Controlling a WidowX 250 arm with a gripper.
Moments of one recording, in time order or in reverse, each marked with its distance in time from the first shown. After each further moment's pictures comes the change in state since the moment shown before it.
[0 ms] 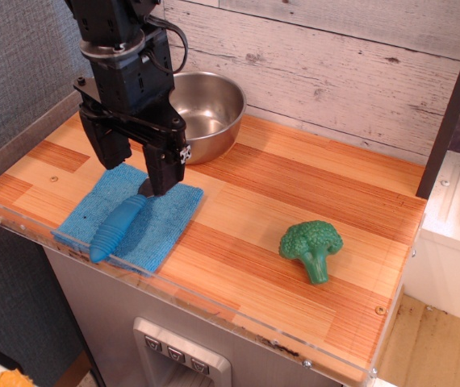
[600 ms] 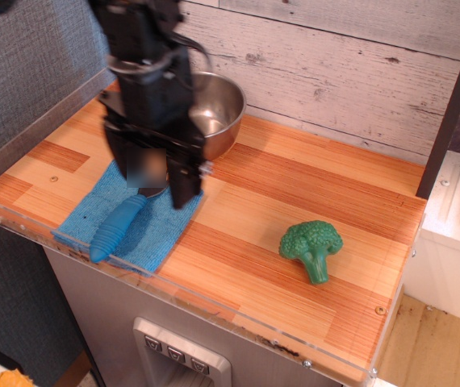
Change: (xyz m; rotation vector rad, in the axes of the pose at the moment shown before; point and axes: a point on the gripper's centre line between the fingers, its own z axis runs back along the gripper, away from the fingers) arm 0.008 -0.022 -0.013 -0.010 0.029 -0.046
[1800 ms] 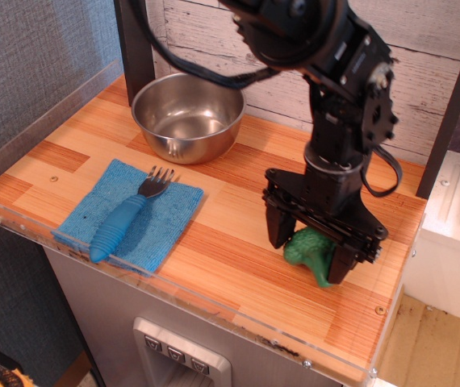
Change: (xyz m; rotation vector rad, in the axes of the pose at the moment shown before) arm 0.057 -0.106 -0.067 0.039 0.014 -0.003
